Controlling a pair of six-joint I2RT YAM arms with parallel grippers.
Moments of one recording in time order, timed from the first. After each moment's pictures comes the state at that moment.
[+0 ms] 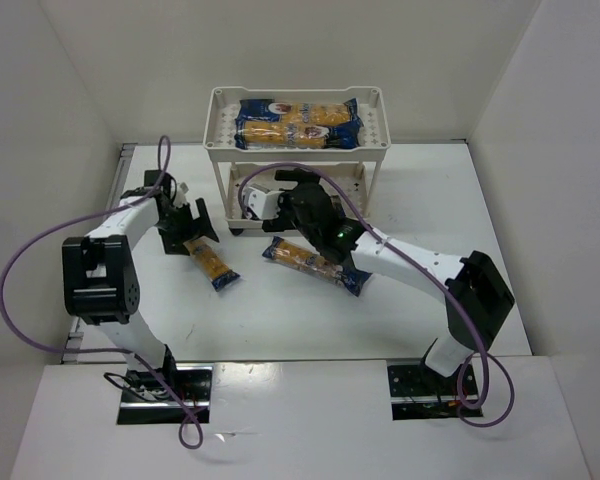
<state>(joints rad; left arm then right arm) 0.13 1.71 1.18 -0.68 0.34 -0.28 0.86 1.61 1.22 0.13 0.33 -0.98</state>
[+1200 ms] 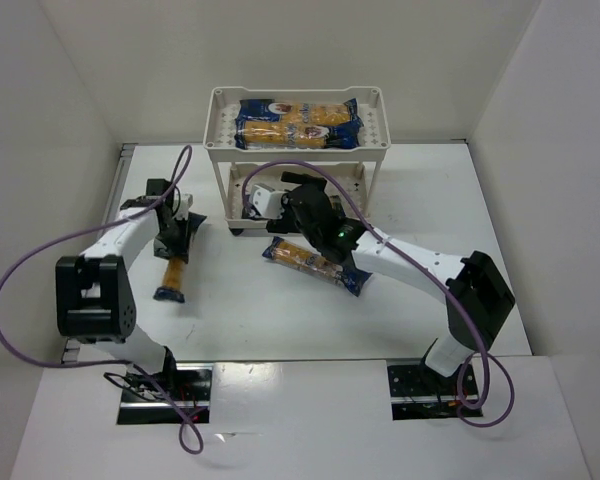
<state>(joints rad) 0.04 1.65 1.10 -0.72 0.02 -0.02 0.86 1.62 1.22 0.03 0.41 -0.88</state>
